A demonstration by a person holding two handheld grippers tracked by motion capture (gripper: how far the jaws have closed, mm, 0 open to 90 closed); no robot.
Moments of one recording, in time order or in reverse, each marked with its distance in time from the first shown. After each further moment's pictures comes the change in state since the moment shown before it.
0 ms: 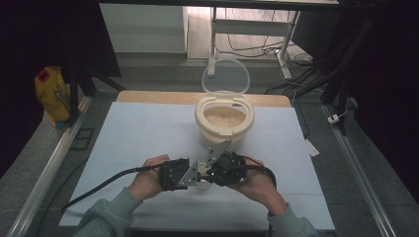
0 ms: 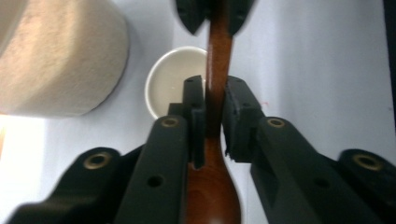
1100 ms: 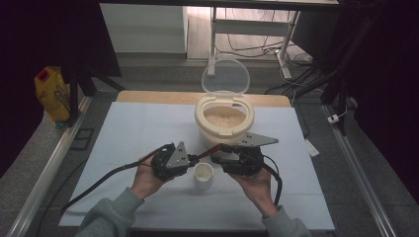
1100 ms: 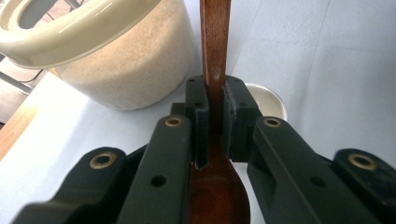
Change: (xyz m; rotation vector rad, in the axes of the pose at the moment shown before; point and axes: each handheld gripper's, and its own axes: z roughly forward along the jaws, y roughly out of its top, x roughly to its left) left arm 0.019 -0.019 -0.009 -0.197 0.161 -0.341; right arm -0.015 -0.042 -0.018 -0.568 -0.196 0.462
